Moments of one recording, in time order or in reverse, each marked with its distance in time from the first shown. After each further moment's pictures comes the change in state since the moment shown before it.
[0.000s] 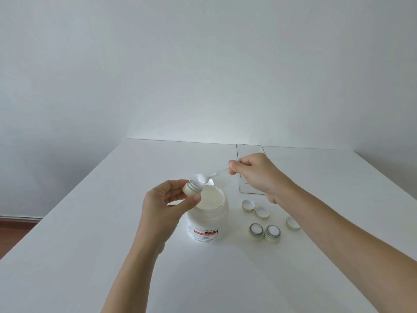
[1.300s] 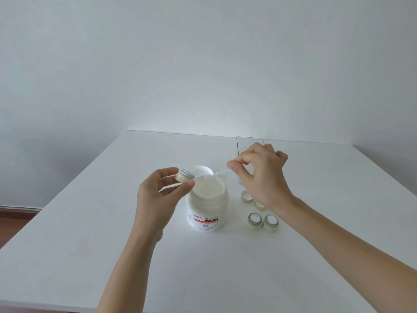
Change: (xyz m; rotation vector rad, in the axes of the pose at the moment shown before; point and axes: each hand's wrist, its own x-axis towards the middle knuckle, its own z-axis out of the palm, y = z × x) left_hand -0.005 0.001 -0.005 -0.109 0.103 -0.070; right_hand -0.029 0.016 0.011 -0.453 0.394 -0.531
